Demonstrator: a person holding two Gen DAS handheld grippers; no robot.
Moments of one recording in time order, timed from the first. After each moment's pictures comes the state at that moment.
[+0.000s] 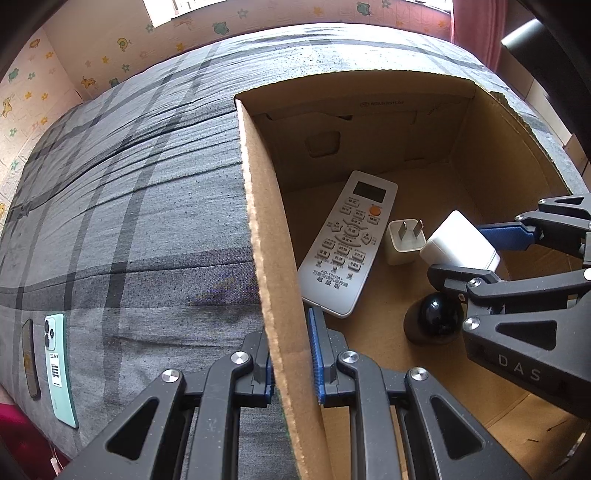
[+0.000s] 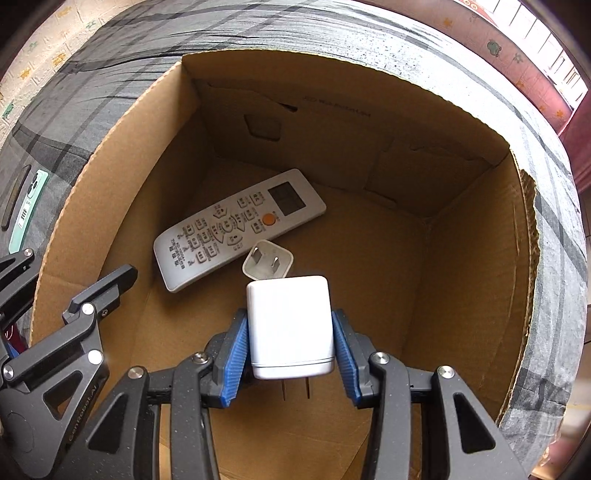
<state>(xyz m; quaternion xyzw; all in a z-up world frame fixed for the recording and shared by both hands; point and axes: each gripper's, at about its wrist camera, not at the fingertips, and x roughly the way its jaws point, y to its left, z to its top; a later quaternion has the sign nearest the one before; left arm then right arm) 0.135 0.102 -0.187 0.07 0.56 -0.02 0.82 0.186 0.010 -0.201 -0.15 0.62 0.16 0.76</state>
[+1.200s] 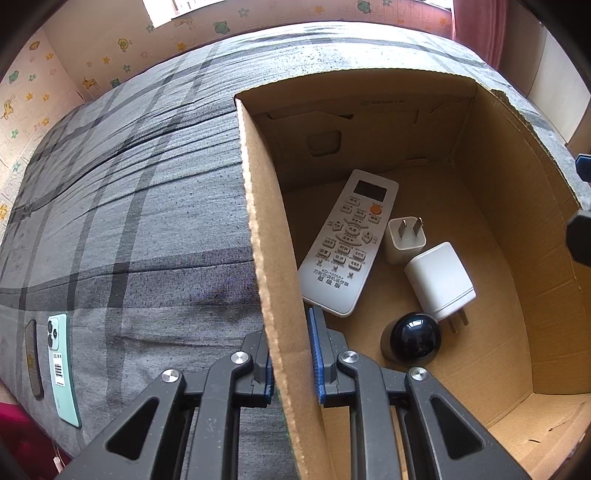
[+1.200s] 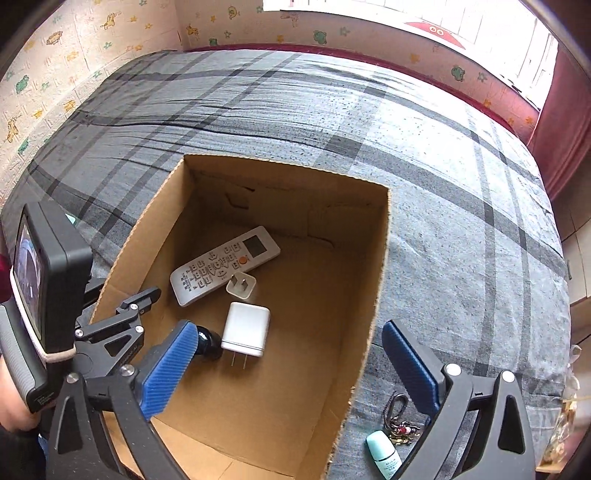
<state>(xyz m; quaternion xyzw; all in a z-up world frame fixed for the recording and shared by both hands) 0.134 0.101 -0.187 0.08 0.56 -0.02 0.82 0.160 -0.042 -0.110 -0.11 0.54 0.15 0.82</state>
